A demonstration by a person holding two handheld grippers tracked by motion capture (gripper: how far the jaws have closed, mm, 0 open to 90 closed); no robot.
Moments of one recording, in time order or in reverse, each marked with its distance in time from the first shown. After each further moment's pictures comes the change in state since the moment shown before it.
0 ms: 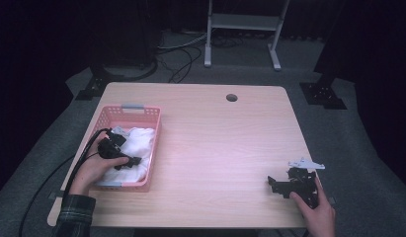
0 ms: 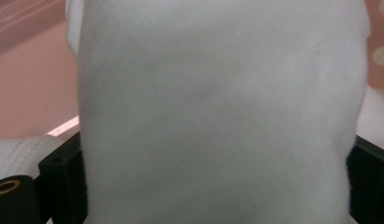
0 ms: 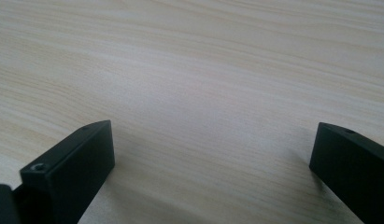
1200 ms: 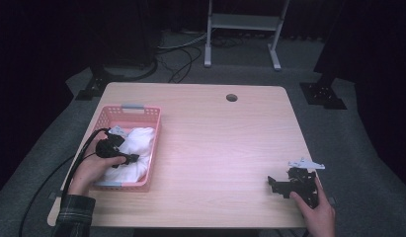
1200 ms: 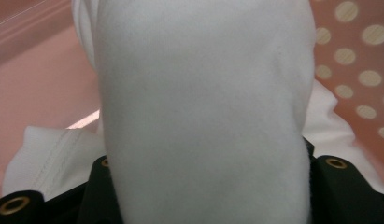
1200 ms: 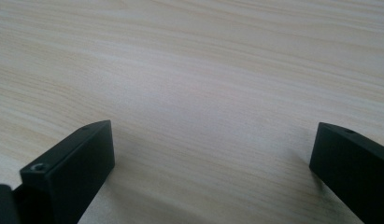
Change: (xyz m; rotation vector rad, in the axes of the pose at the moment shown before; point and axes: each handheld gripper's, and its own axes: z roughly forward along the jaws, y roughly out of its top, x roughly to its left) left arm -0.003 0.000 -0.010 -0.018 -0.033 0.033; right arm 0.000 0.000 0.000 0.000 0.000 0.000
